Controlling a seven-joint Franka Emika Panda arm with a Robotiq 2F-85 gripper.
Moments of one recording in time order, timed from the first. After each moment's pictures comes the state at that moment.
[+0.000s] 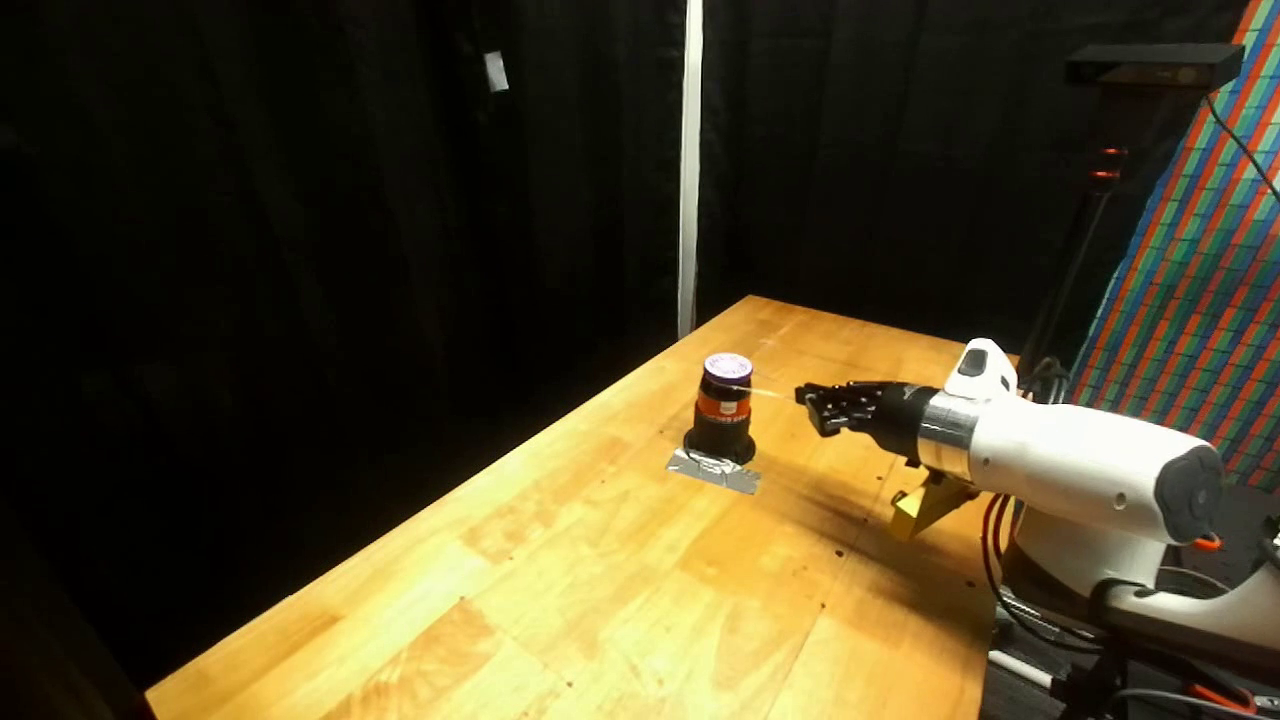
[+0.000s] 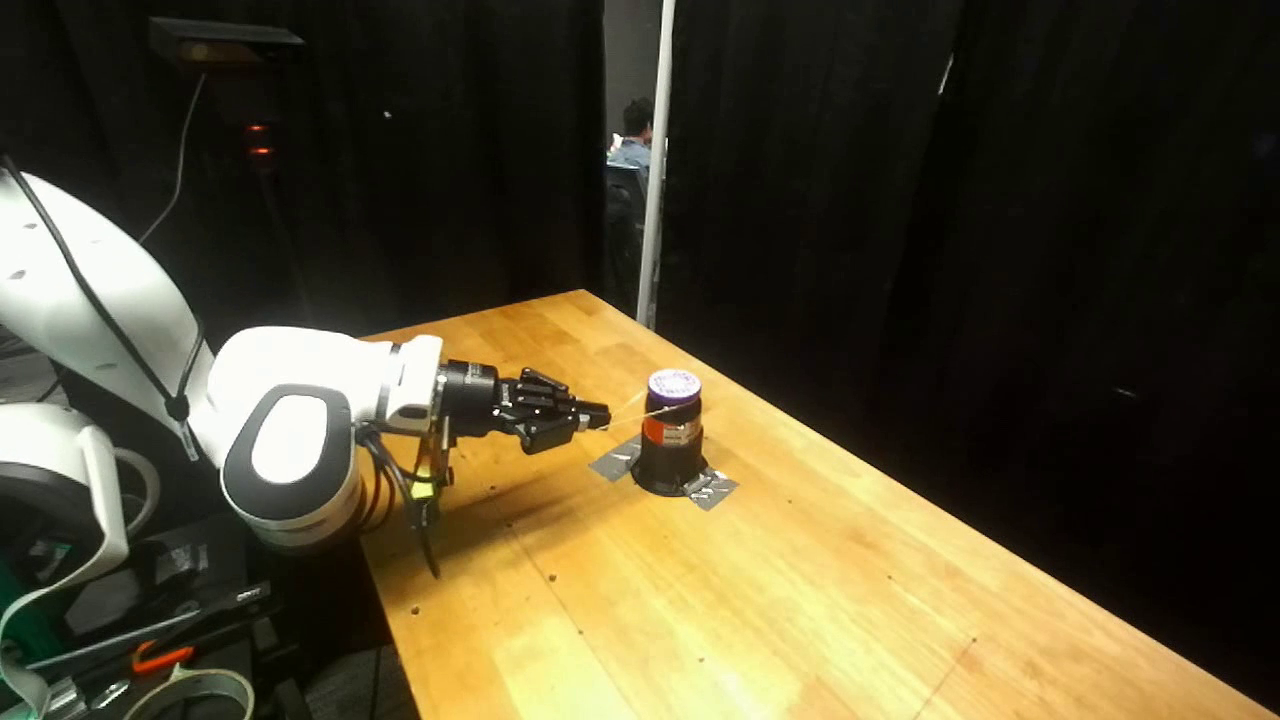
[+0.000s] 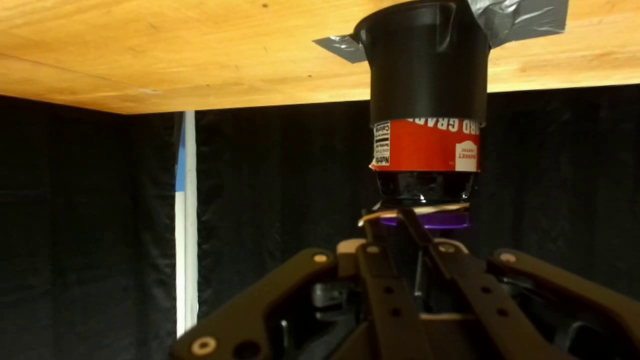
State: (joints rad) arm 1.69 1.31 -0.94 -2.58 0.75 3.76 0.97
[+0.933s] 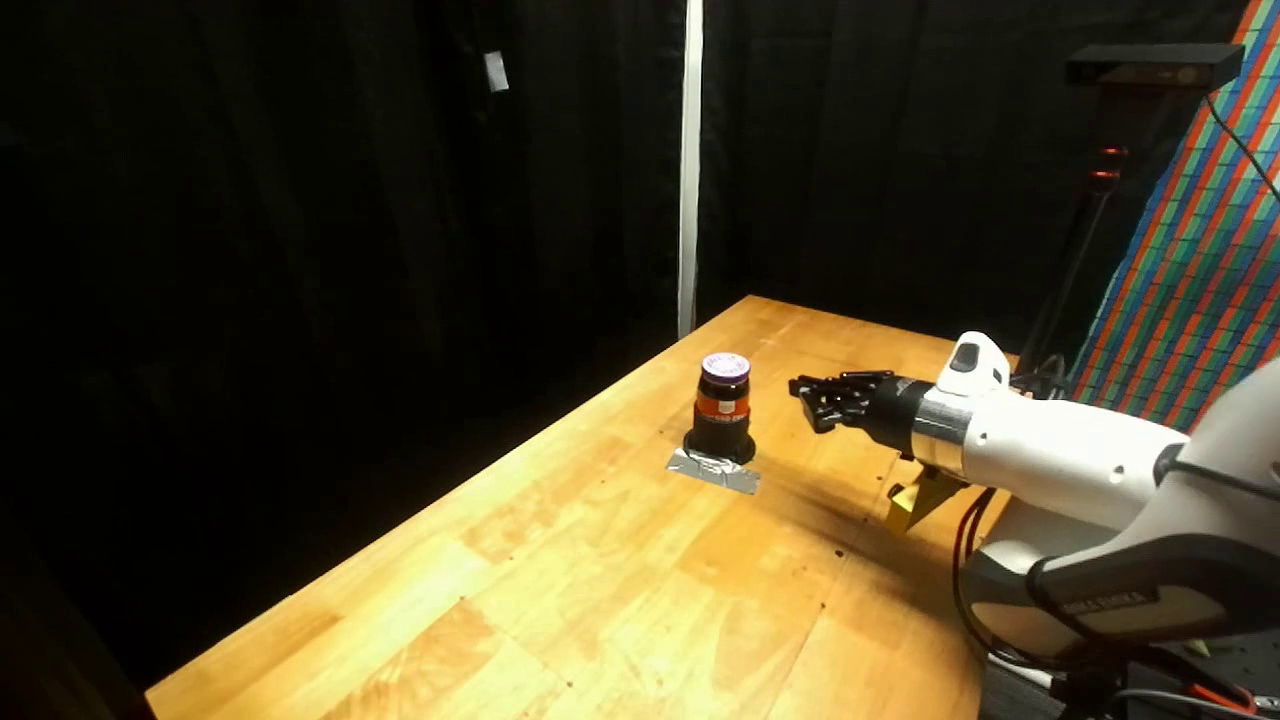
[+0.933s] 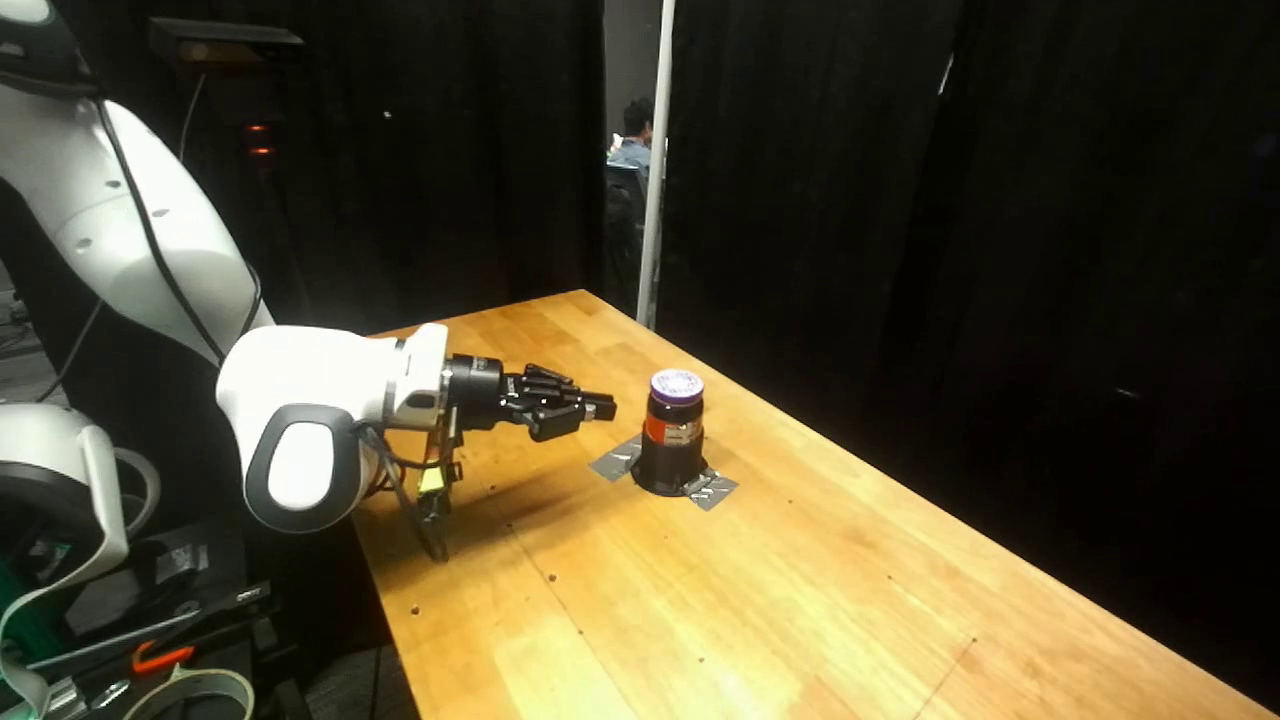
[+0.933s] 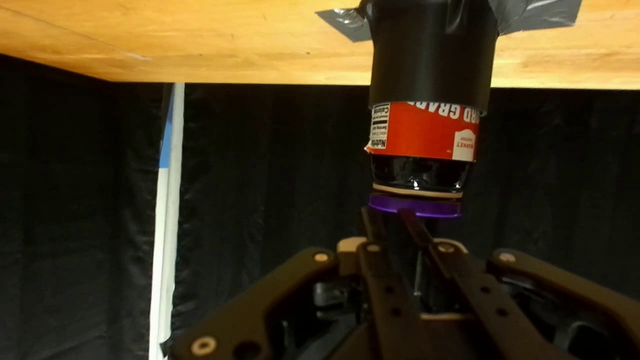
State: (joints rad) arm 1.39 1.05 -0.73 -2.48 0.92 4.02 0.48
